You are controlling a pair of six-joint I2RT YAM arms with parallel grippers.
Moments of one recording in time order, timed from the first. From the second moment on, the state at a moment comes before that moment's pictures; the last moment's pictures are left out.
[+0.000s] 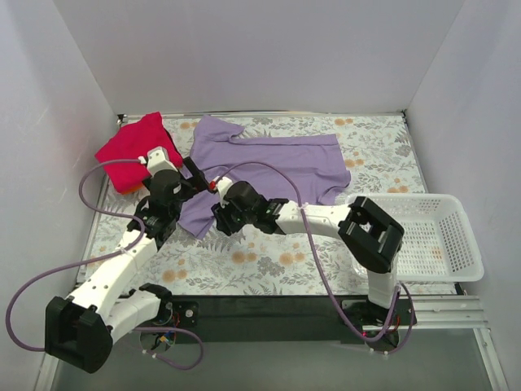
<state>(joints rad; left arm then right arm) -0.36 0.99 0.70 -0.08 -0.37 -0.57 1.07 1.89 1.24 0.01 -0.09 0.21</state>
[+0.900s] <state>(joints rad) -0.31 0.97 0.66 -0.10 -0.45 -0.56 1.07 2.18 1.48 0.05 -0.11 0.23</state>
